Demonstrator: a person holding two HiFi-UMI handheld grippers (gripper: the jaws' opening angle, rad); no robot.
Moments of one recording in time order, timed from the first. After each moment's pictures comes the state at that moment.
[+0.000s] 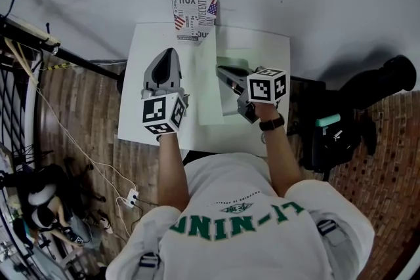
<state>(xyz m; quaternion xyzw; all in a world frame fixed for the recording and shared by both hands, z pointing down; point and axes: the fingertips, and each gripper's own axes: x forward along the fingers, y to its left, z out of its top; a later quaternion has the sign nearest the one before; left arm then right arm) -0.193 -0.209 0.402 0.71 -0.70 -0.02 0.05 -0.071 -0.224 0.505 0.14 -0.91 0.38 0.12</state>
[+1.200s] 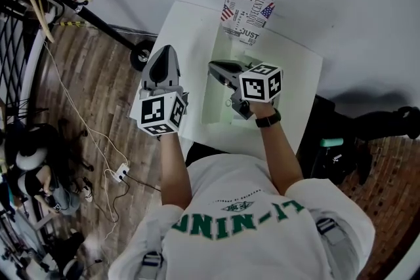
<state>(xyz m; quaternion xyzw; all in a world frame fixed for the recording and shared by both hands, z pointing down) -0.338 -0.155 0.430 0.62 -0.78 -0.03 0.08 -0.238 -0.181 0.526 0.01 -0.92 0.35 0.18</state>
